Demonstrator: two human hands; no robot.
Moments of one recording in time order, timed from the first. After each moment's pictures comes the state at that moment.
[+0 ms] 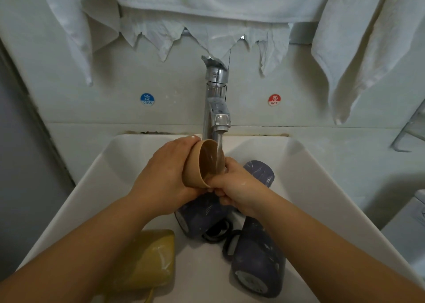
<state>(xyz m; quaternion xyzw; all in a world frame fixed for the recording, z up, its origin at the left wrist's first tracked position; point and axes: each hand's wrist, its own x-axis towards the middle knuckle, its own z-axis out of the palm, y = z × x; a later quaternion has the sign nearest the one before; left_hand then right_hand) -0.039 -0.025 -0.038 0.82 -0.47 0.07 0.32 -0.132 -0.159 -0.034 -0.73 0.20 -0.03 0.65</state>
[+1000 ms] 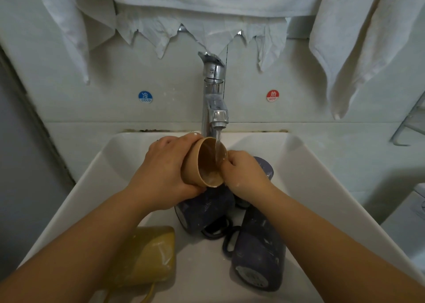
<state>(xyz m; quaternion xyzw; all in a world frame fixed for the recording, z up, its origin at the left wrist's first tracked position) -0.037 -0.022 -0.033 0.83 -0.48 0.06 0.28 -0.130 -0.172 -0.037 -0.88 0.24 -0.16 0.37</state>
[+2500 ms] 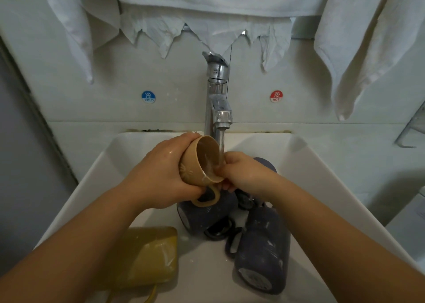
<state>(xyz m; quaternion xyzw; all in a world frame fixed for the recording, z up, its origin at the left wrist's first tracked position) -0.034 -0.015 -0.022 0.79 -0.51 0.00 0.34 -0.131 -0.173 -0.018 -0.85 0.18 -0.01 0.49</state>
